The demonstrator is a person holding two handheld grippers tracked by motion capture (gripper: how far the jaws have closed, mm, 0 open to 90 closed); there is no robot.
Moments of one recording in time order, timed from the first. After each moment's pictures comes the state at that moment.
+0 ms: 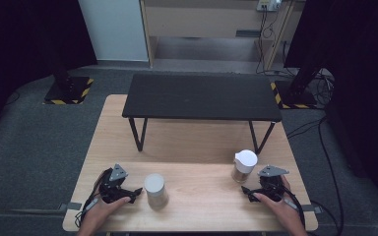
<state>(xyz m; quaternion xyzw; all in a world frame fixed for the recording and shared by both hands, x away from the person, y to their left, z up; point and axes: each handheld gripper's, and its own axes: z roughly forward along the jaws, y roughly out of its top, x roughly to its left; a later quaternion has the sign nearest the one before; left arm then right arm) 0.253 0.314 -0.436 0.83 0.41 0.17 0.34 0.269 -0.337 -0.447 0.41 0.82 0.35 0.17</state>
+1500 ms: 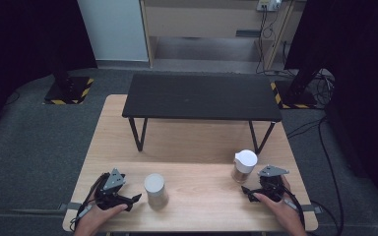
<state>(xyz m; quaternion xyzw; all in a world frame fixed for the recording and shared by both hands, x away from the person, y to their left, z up) 0.228 0.324 -0.415 0.85 0.34 0.16 0.37 0.269 -0.337 -0.447 0.41 0.82 0.35 0.17</state>
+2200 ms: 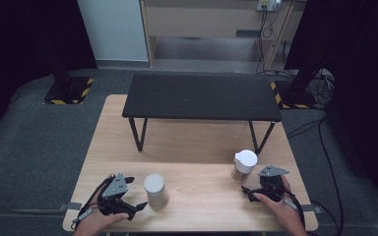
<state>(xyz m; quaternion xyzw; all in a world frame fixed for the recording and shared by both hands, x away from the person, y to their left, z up) 0.226 0.327 -0.410 0.85 0.26 0.13 0.43 0.269 -0.337 -0.447 0.41 0.82 0.35 0.17</state>
